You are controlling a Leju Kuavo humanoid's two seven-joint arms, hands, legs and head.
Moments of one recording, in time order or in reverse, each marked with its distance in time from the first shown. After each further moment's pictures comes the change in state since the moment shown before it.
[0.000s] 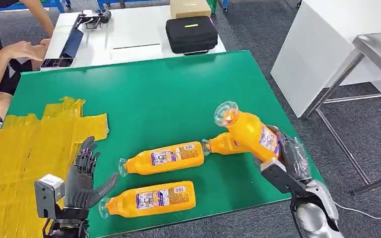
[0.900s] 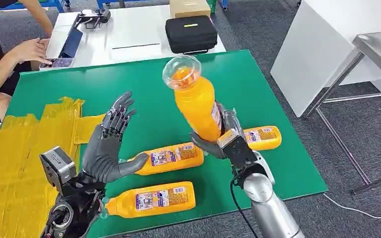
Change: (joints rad) left arm -0.306 -0.029 -0.193 -0.070 0.021 -0.149 0.042; right arm -0.334 0.208 0.376 0.129 -0.306 0.079 -0.025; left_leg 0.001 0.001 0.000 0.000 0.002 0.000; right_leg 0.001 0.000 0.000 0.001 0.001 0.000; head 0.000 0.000
